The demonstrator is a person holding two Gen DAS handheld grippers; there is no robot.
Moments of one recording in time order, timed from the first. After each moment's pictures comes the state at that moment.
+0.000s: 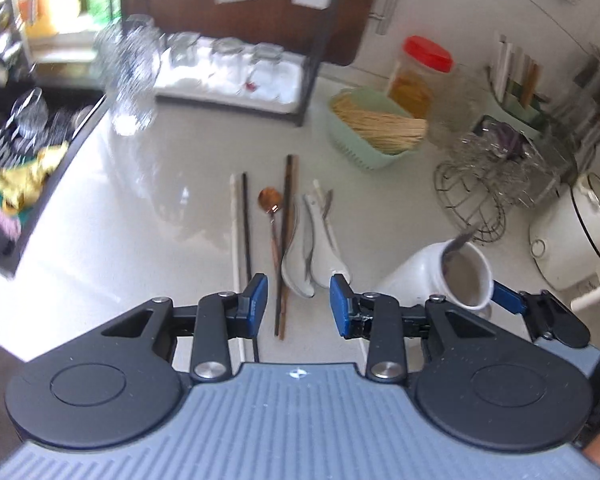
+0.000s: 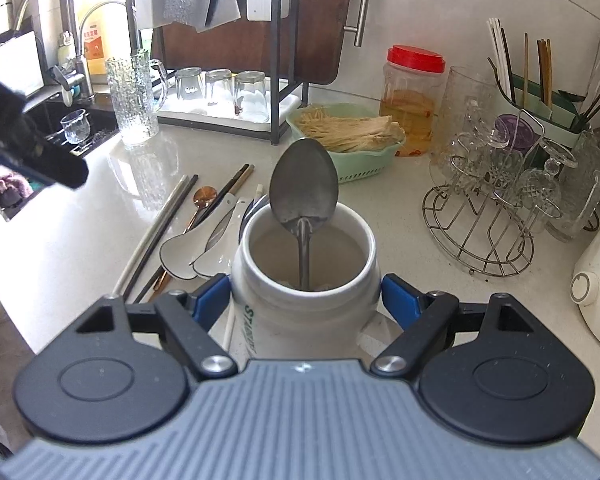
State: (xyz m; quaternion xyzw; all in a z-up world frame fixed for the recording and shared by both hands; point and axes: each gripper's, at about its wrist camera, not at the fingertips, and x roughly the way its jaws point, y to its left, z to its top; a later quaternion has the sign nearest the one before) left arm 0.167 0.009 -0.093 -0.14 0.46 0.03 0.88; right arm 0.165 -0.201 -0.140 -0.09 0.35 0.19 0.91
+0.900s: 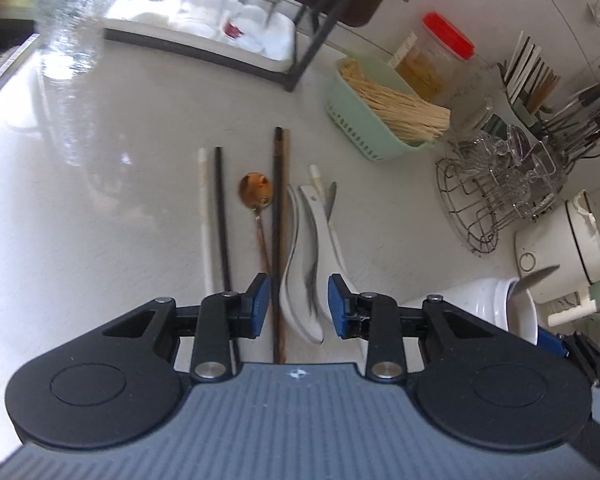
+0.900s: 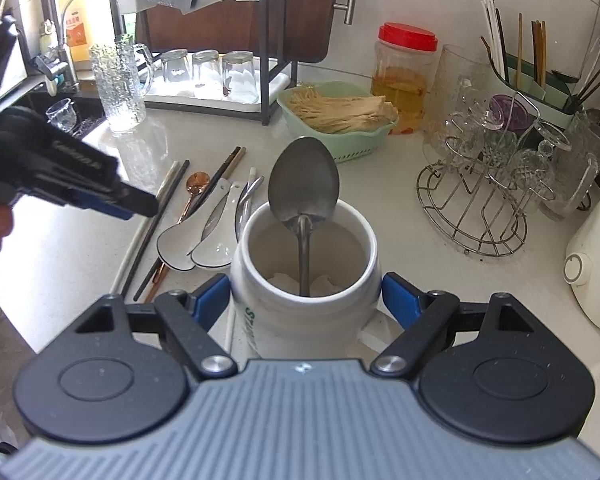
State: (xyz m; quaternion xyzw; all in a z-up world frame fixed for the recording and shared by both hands) left arm 0.252 0.057 -0.183 -0.22 0.48 -0.07 0.84; right arm 0.171 -0.189 -0.135 -0.09 0.39 0.16 0.90
